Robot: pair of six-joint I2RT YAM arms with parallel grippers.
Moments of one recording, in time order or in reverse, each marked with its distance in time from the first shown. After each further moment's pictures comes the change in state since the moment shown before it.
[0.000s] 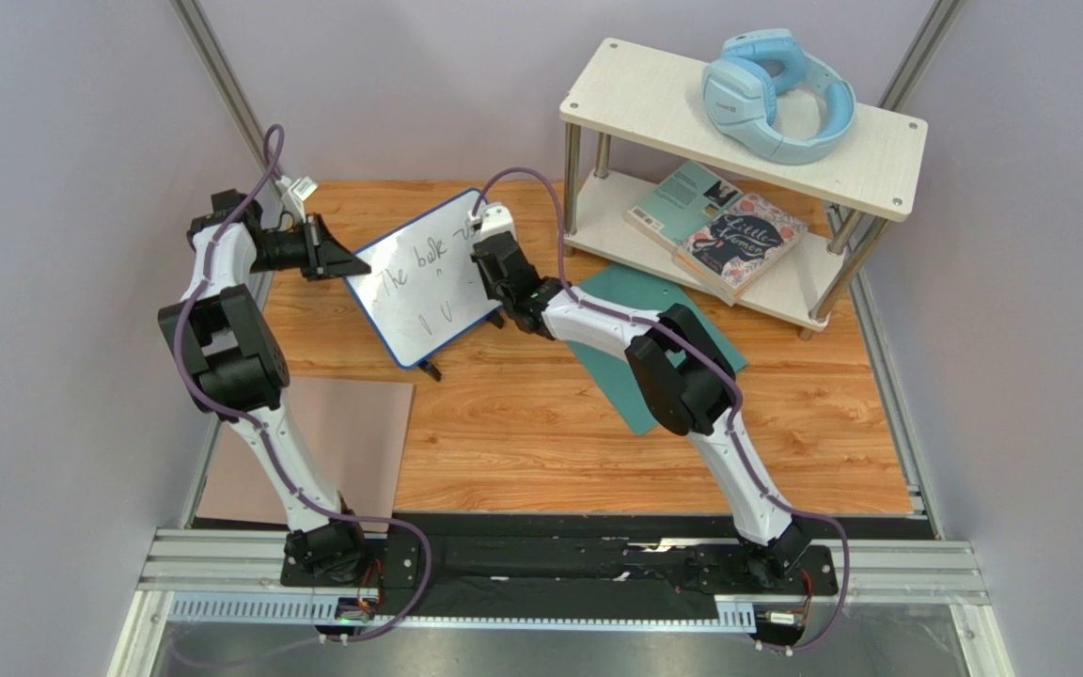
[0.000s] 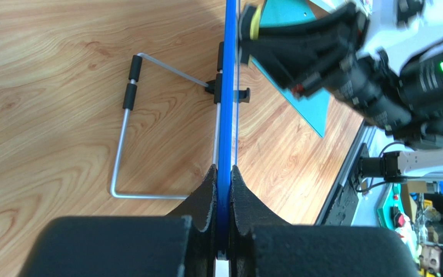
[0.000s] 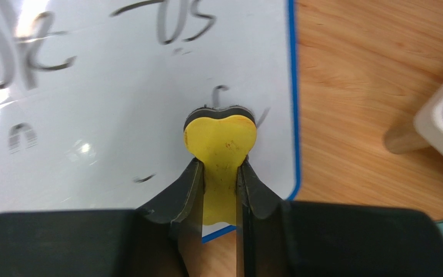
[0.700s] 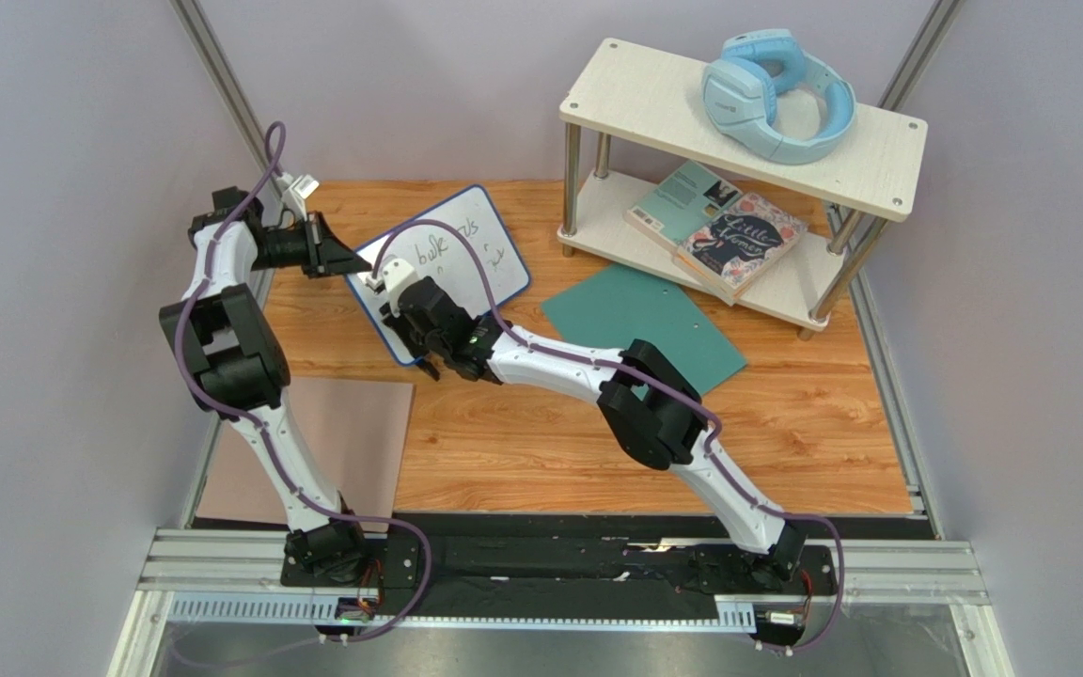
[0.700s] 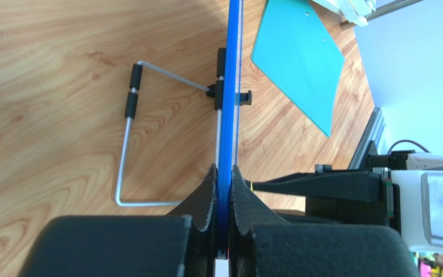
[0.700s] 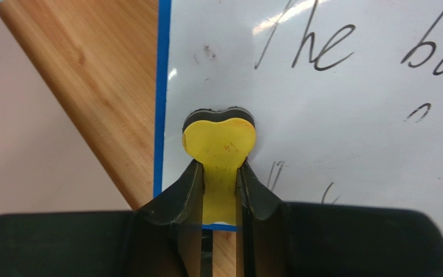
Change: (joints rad) left arm 0.002 0.005 0.012 0.006 0.002 0.019; right arm 0.241 0.032 0.147 -0.106 -0.225 -0.087
